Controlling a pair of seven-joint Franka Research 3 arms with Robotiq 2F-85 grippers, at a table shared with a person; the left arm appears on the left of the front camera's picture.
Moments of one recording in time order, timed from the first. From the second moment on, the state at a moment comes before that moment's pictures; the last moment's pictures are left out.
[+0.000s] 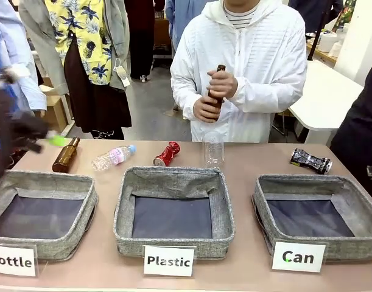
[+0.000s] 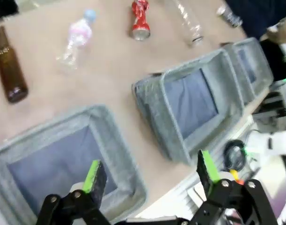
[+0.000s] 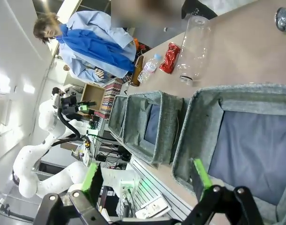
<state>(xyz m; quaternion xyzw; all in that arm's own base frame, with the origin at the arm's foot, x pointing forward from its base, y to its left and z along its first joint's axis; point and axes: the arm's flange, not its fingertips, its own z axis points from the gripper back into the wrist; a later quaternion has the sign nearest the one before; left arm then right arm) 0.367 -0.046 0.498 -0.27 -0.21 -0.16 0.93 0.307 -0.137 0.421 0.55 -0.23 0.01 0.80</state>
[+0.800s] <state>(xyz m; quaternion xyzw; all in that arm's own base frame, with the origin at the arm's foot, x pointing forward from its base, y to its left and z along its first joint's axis) 0.363 0.109 0.546 -0.41 -0.22 -0.11 0.88 0.308 -0.138 0.421 0.55 -0.23 0.01 0.80</state>
